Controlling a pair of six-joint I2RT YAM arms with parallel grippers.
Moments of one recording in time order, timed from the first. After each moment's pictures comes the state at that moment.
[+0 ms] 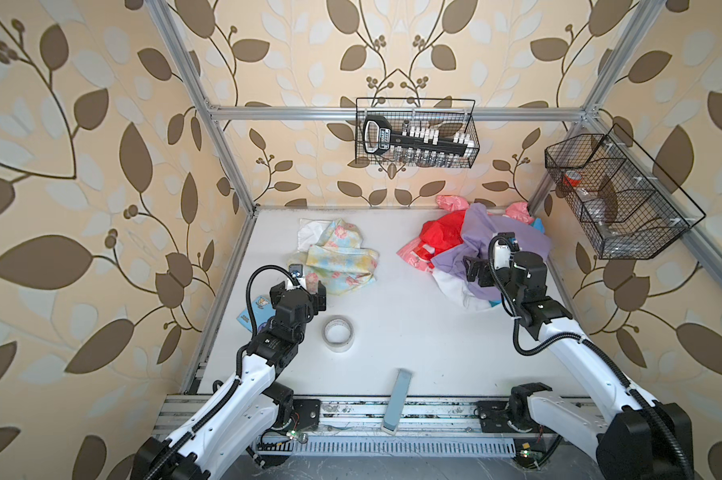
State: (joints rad) left arm -0.29 0.80 0.36 0.01 -0.46 -0.13; right arm 0.10 1.06 0.64 0.01 0.01 0.11
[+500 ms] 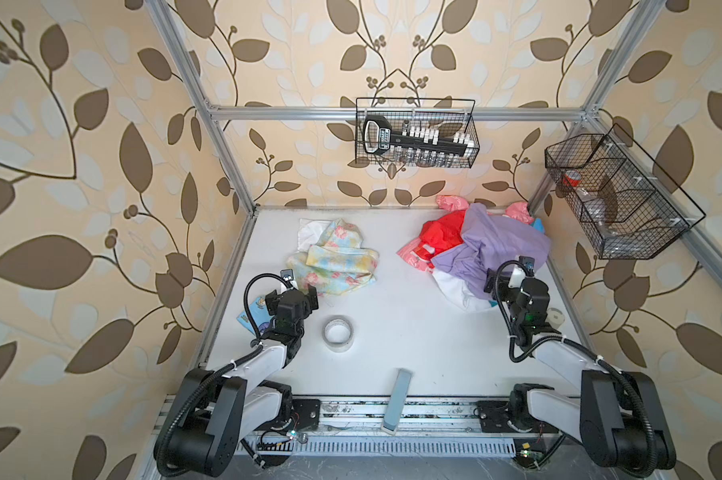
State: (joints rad) left arm -0.16 1.14 0.24 0.45 -0.40 -0.15; right arm -0.06 1.18 0.29 0.59 0.14 0.08
